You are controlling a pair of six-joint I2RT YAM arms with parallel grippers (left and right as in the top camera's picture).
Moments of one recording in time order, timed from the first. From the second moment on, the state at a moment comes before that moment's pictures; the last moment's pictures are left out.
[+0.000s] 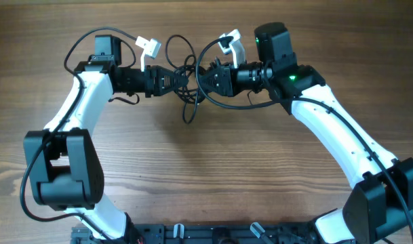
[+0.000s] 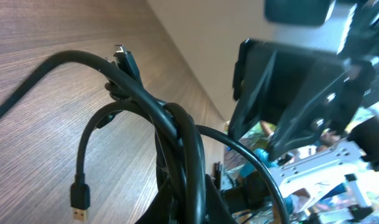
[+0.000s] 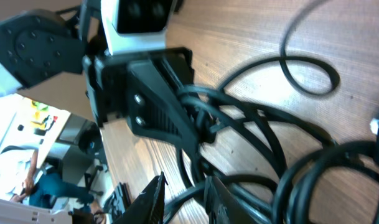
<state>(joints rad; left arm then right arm) 0.00 1.85 1.30 -0.72 1.40 0.33 0.41 1.66 1.32 -0.36 -0.84 0.29</state>
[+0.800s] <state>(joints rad) -0.01 1.84 1.30 -0.82 1.25 0.23 0.55 1.69 1.32 -0.43 -0.62 0.31</state>
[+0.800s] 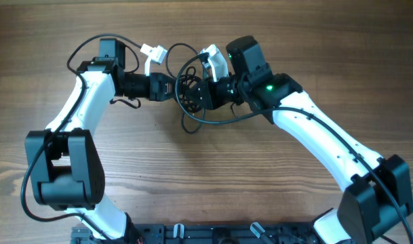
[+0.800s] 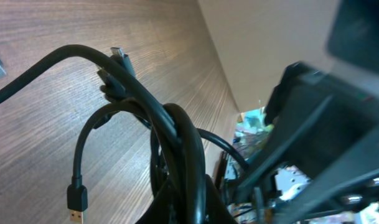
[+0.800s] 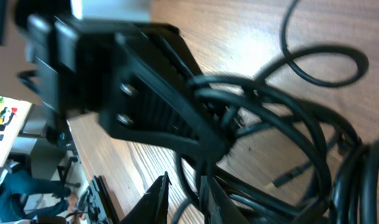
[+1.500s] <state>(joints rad) 0.00 1.84 1.30 -0.70 1.42 -0.06 0.55 1.70 1.32 -0.41 -0.62 0.23</state>
